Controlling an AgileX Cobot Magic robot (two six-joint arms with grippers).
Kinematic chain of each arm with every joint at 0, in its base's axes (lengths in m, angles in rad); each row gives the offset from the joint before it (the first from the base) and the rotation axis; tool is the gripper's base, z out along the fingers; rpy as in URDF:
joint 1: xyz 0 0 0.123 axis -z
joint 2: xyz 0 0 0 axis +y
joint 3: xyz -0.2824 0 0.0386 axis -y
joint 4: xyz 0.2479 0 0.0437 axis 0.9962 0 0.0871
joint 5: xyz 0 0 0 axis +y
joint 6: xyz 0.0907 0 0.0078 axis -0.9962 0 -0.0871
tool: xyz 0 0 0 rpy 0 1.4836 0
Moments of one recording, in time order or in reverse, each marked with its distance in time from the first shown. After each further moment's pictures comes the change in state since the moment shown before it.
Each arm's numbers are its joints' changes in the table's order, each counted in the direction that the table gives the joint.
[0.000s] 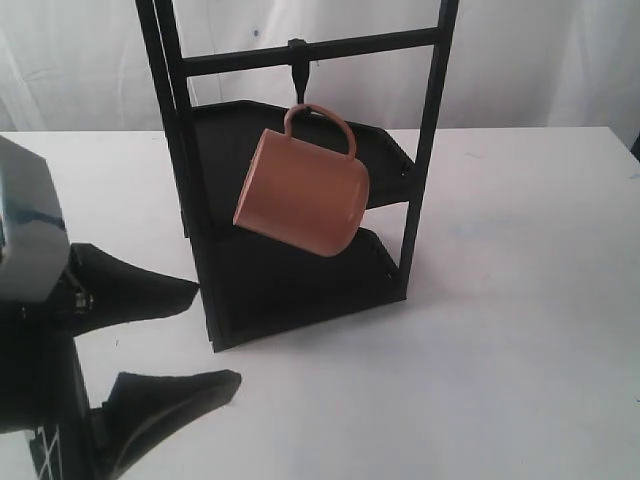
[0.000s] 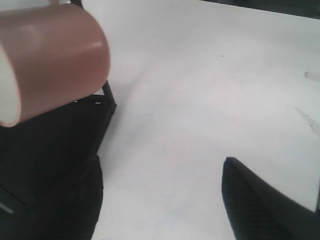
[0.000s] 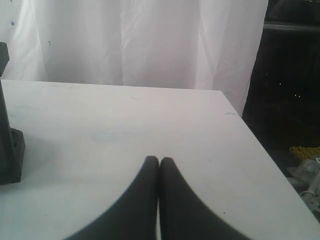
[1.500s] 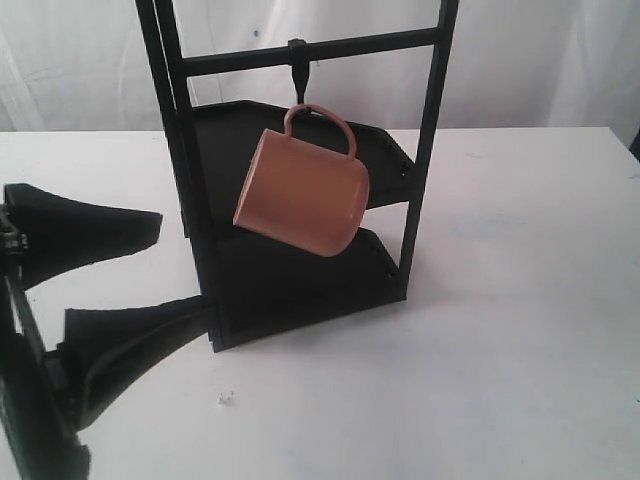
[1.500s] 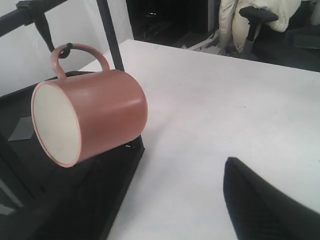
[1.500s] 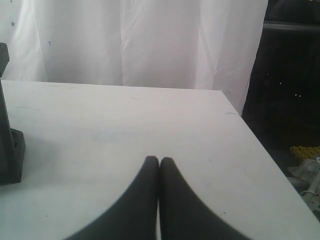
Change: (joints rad) left arm 0.015 -0.084 0.000 0.417 -0.107 0.435; right arm 0.000 0.000 0.000 0.000 0.000 -0.004
